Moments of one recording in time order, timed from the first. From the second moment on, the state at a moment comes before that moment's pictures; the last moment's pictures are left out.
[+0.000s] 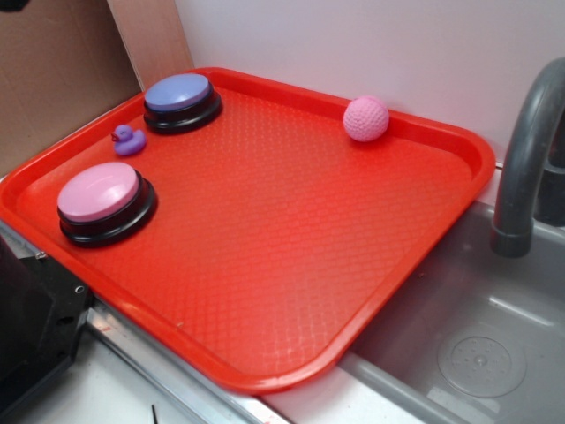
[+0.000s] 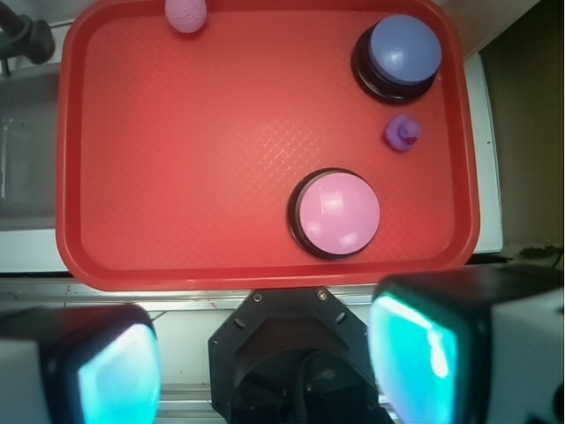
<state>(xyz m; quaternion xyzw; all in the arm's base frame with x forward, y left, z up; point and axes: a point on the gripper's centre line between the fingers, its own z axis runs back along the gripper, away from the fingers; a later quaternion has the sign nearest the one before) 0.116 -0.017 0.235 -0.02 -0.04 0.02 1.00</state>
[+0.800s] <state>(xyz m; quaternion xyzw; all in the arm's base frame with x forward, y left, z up) 0.203 -0.043 0.178 -0.03 -0.09 0.01 1.00</state>
